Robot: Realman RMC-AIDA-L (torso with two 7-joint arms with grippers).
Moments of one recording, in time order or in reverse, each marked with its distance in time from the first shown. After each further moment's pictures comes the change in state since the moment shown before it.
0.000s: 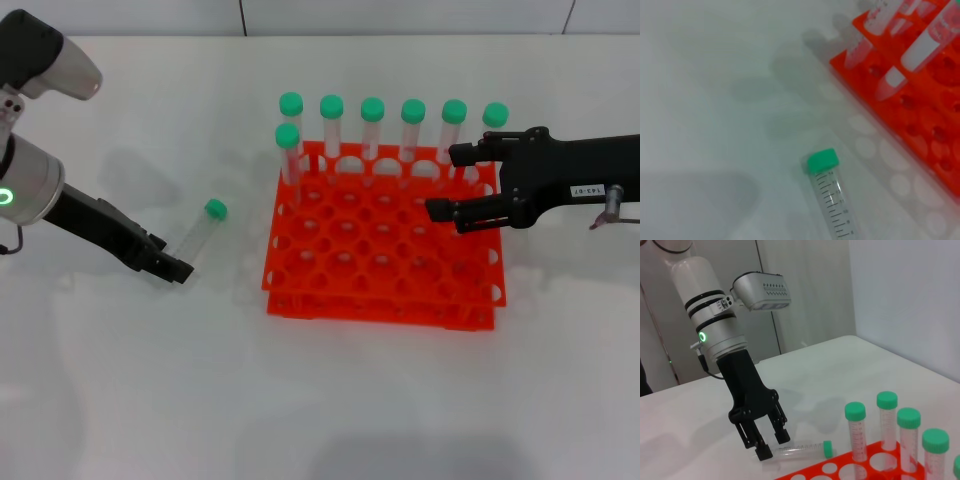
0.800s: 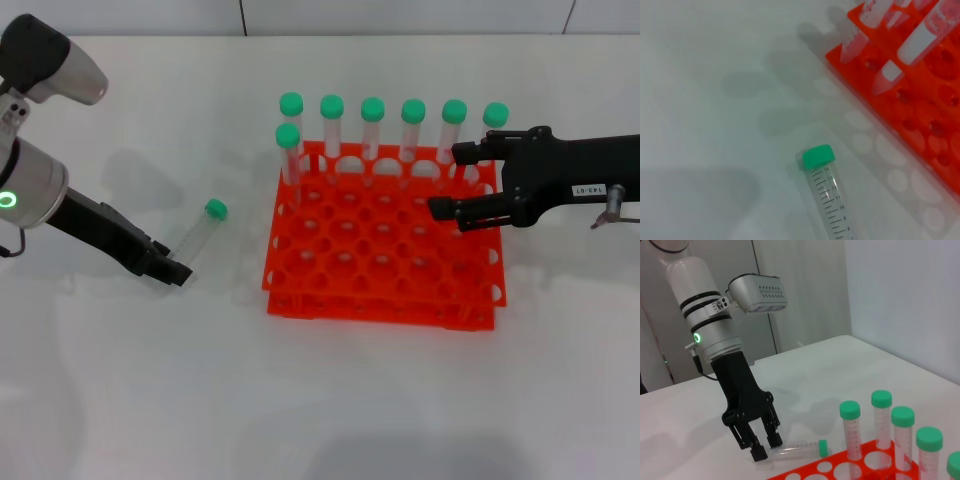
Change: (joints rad) left arm -0.004 0.000 0.013 -0.012 0.002 -0.002 0.000; right arm -0.005 0.000 0.000 0.000 0.000 0.011 -0.005
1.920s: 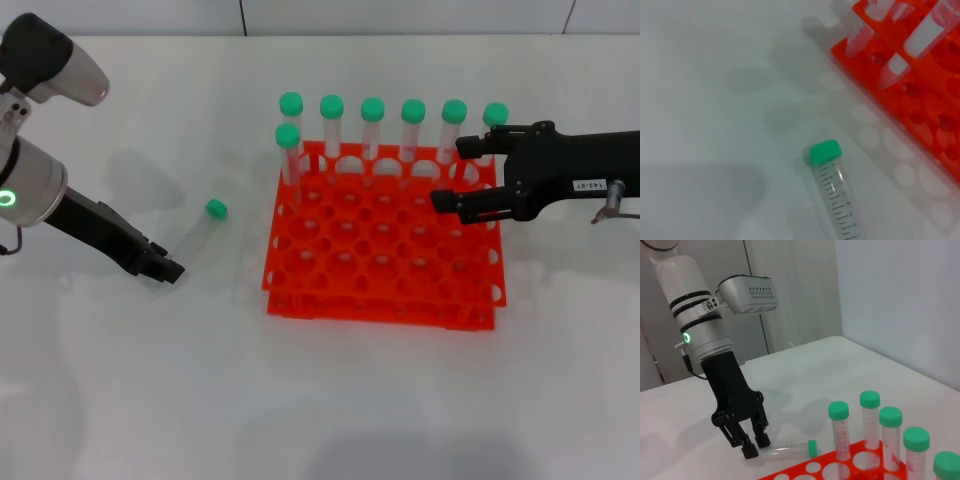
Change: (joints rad) left arm -0.007 0.004 0.012 -0.009 0.013 -0.012 0.003; right arm -0.001 0.000 0.000 0.002 0.000 0.025 -0.004
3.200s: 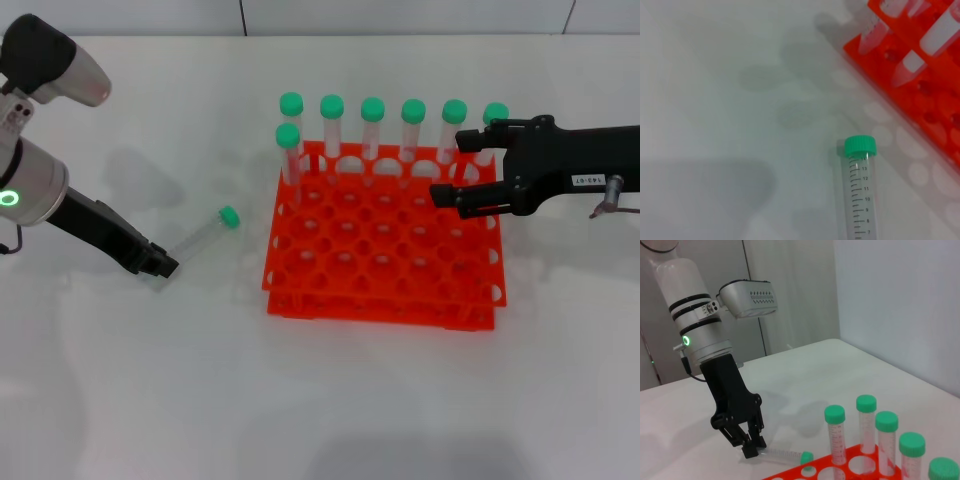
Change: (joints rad) left arm -0.002 0.001 0.015 -0.013 0.003 -0.031 -0.017; right arm 0.004 0.000 0.000 0.000 0.003 0.011 -0.010
